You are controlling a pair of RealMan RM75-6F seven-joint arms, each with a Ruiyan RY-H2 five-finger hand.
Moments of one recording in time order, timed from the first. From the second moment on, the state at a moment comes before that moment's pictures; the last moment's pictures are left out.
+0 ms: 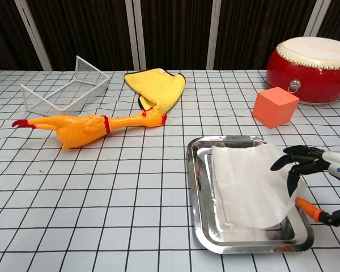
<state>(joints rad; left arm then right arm) -0.08 -1.12 -0.06 -1.63 1.48 1.50 -0.01 0.30 -1.49 -0.07 -1.48 -1.65 1.24 0.12</state>
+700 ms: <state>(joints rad) -0.08 -1.12 -0.06 -1.63 1.49 1.51 -0.01 0.20 -1.34 -0.11 -1.65 -1.71 1.44 -0.04</state>
